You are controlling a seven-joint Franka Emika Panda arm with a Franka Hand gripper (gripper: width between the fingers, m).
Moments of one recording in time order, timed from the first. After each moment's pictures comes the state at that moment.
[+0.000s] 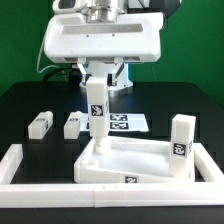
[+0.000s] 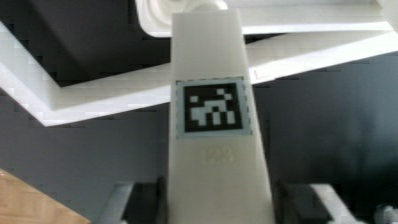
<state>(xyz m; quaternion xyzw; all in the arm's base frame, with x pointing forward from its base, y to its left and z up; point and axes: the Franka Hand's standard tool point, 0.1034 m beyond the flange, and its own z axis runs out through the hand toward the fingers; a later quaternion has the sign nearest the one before) 0.569 -0.051 0.162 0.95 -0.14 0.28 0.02</state>
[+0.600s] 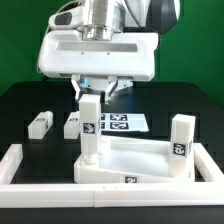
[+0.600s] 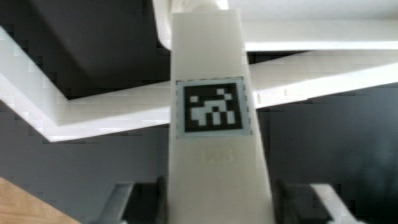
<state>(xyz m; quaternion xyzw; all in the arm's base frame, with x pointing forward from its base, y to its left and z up) 0.579 -0.064 0.139 0.95 -0.13 0.28 0.03</state>
